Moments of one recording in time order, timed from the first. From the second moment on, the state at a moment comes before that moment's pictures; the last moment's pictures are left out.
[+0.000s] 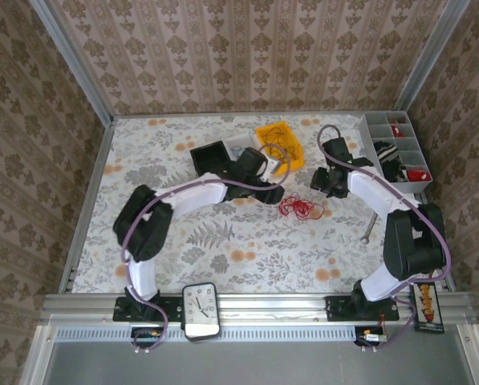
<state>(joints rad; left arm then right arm) -0.83 1.92 1.37 -0.30 0.24 -0.19 0.16 1.57 1.09 -0.66 0.07 0.54</state>
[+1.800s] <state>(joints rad) -0.76 1.89 1.22 -0.55 0.17 -0.13 0.49 1.62 0.87 -0.54 -0.28 0.42</state>
